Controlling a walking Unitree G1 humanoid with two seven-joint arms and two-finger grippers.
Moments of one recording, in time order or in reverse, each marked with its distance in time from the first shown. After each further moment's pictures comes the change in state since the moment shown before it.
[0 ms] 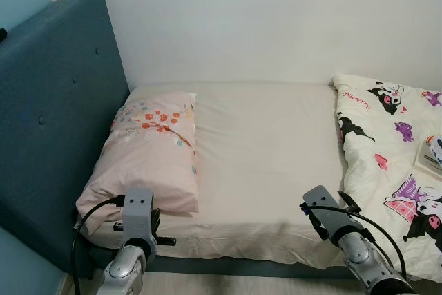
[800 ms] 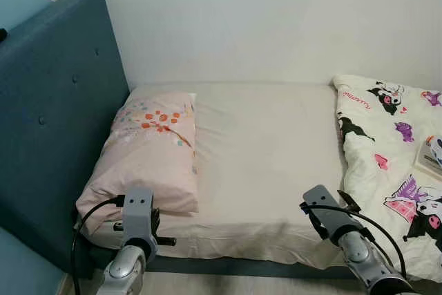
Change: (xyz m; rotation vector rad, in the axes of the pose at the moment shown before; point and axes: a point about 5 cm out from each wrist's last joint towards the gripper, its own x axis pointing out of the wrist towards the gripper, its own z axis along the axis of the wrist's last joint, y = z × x) left arm 0.000 0.000 0.000 0.000 0.000 0.000; right arm 0.000 0.000 0.001 0.000 -0.001 0.000
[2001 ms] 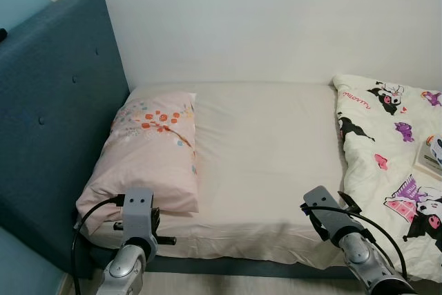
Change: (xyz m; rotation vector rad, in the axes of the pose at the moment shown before) left arm 0.001 0.000 0.001 -0.001 -0.003 0.001; right arm -0.001 0.000 -0.002 -0.001 0.005 0.003
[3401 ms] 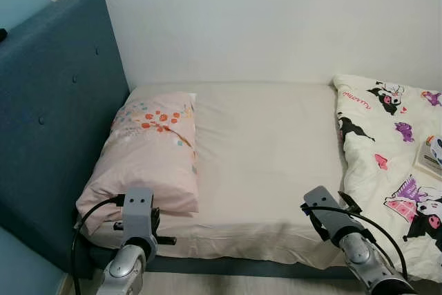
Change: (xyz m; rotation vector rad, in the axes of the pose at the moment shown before) left arm 0.000 0.000 0.000 0.001 0.000 0.000; right arm 0.000 0.000 0.000 -0.001 0.000 0.000
